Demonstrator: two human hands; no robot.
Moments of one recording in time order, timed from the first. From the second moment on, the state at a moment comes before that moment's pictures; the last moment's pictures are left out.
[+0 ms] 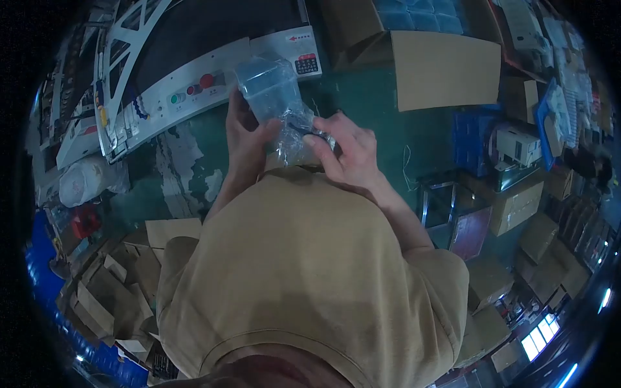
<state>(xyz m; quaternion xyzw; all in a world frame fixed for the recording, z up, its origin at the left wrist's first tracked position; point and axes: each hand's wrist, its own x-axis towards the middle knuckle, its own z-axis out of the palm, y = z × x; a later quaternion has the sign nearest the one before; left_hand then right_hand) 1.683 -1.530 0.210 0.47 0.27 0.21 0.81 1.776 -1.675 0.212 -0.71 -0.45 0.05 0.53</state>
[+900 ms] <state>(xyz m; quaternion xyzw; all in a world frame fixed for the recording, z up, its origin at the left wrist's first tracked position) 1.667 -1.552 0.173 0.68 0.24 0.02 0.69 1.795 -1.654 0.215 -0.71 -0.27 -0.09 0.65</state>
